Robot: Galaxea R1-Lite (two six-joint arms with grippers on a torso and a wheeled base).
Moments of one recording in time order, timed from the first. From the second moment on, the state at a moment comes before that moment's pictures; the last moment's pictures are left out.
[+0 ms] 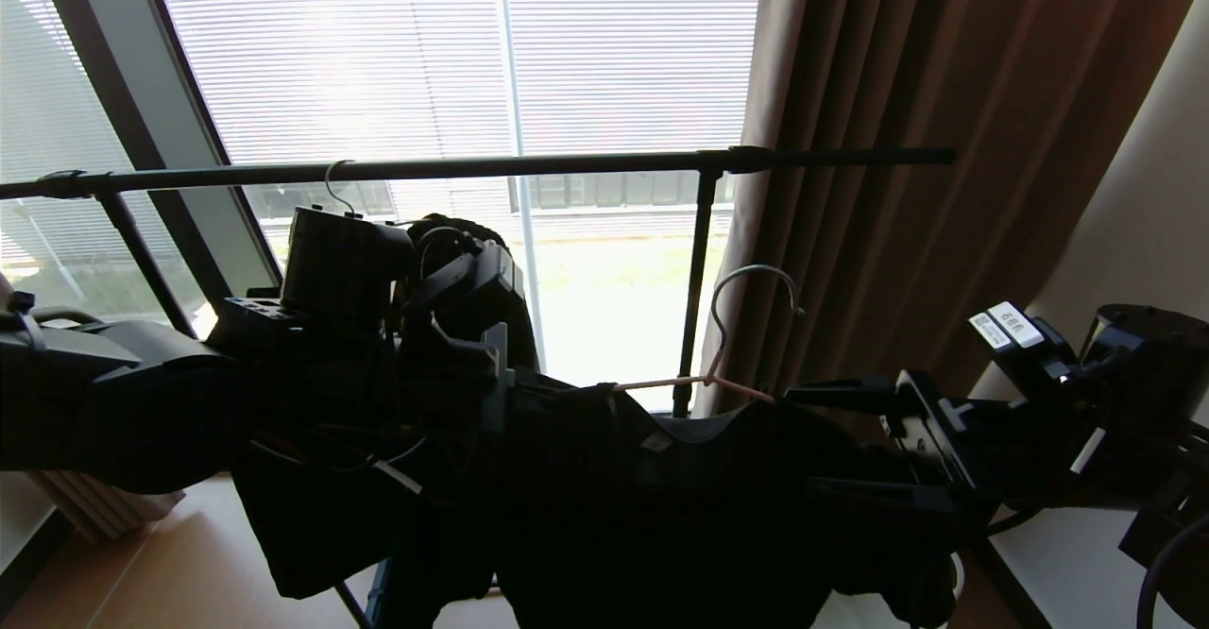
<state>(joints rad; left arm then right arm) -0.46 1.74 -0.96 -0.26 -0.86 0.49 0.23 1.74 -0.43 -1.14 1.14 -0.05</state>
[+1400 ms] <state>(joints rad) -0.16 1.45 -0.72 -0.29 -1.09 0.47 0.13 1.88 -0.48 -1.17 1.14 -0.05</state>
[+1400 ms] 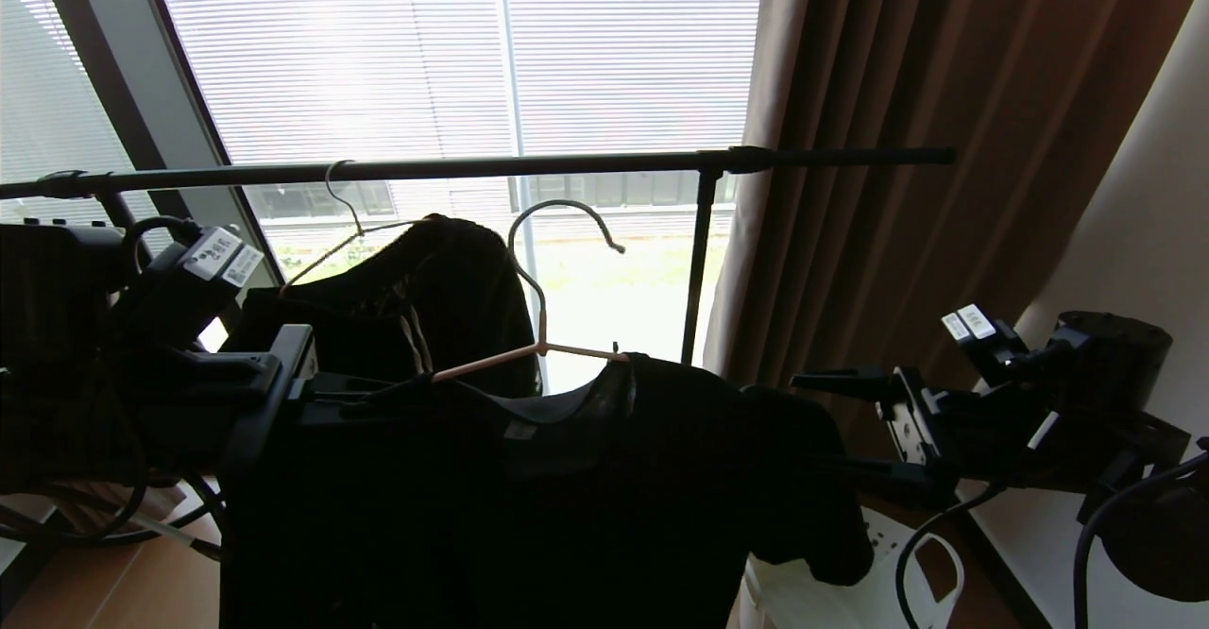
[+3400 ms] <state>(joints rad) -0.01 1.38 -0.67 -0.36 -1.09 0.21 0.14 1.86 -0.46 -1.17 1.03 -0.17</state>
